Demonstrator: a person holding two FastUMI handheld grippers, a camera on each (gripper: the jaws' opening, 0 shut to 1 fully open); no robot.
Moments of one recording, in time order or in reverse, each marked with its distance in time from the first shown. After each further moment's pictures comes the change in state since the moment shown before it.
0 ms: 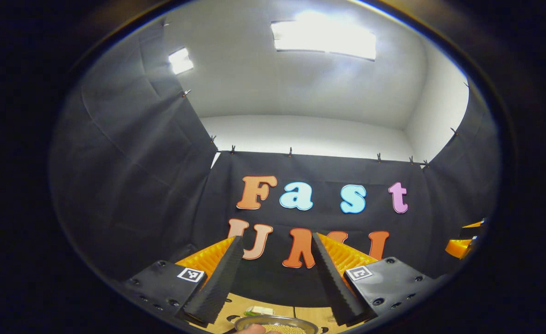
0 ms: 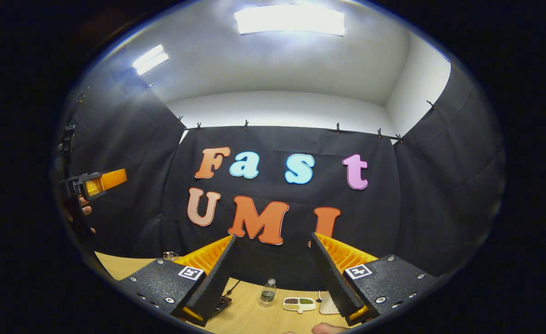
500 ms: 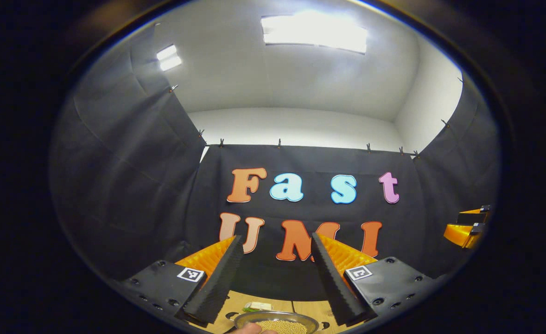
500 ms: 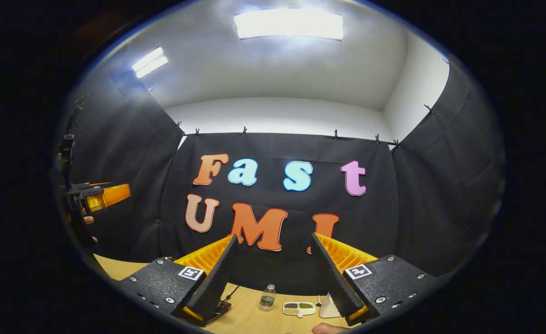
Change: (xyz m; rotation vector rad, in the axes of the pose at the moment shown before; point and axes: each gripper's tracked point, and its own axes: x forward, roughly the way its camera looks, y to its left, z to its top) left arm 0.005 -0.010 -0.007 0.032 0.031 -0.049; right arm -0.001 0.000 0.010 0.001 -0.039 -0.013
